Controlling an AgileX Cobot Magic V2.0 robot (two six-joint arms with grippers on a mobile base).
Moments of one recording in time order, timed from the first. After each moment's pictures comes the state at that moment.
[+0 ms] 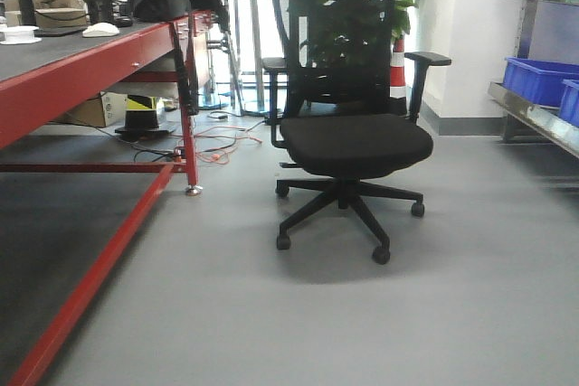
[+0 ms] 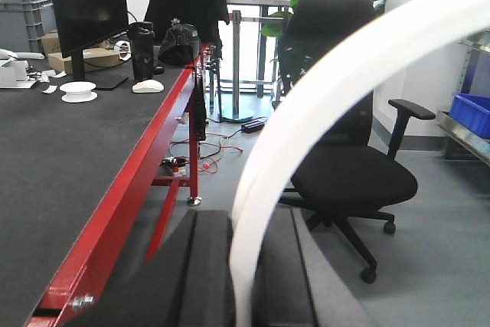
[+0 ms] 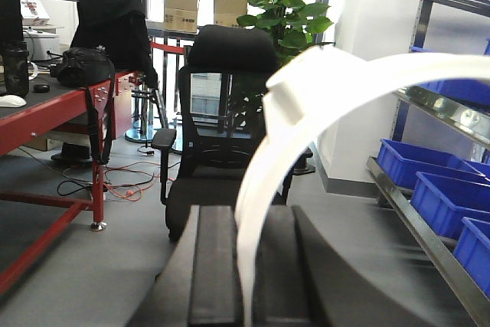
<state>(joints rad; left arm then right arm) -0.04 0.52 -0.77 0.13 0.38 -0.13 0.08 0.42 -0.68 0.06 0.29 -0.10</state>
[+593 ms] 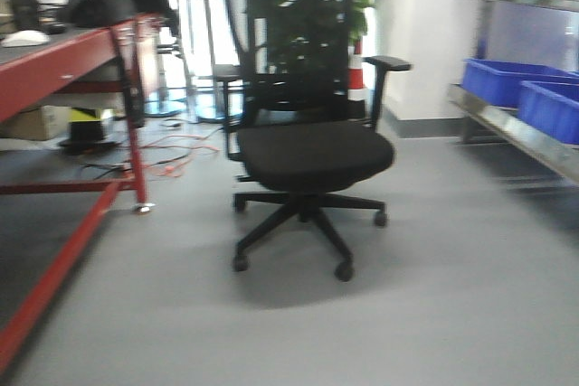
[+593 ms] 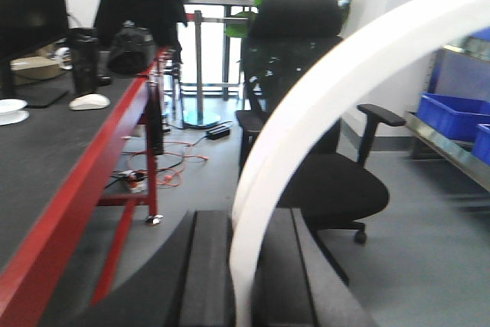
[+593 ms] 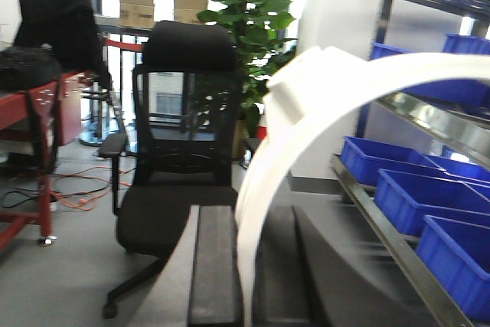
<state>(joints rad) -0.04 0.52 -0.77 0.13 0.38 -0.13 0.08 0.42 -0.68 0.06 0.29 -0.10</state>
